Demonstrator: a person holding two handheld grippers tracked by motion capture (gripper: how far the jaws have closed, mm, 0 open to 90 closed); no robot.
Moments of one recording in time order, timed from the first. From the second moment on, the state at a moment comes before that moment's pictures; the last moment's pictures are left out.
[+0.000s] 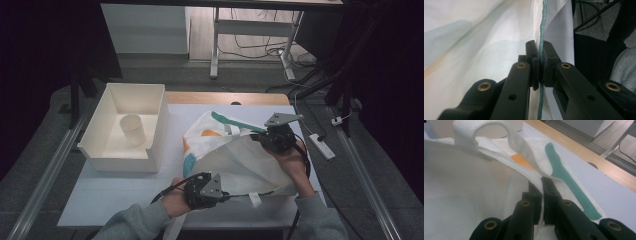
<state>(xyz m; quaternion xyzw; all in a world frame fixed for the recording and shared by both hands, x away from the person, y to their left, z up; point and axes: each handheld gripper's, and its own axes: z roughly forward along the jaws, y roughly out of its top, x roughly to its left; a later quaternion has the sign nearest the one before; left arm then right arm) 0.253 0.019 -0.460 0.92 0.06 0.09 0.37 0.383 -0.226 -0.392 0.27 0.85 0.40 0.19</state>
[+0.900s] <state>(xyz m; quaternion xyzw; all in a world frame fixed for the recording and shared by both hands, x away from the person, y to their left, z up) 0.246 0.040 -0.427 0.91 0.05 0.13 0.40 0.453 -0.204 -0.373 0.34 0.83 0.37 0.25</state>
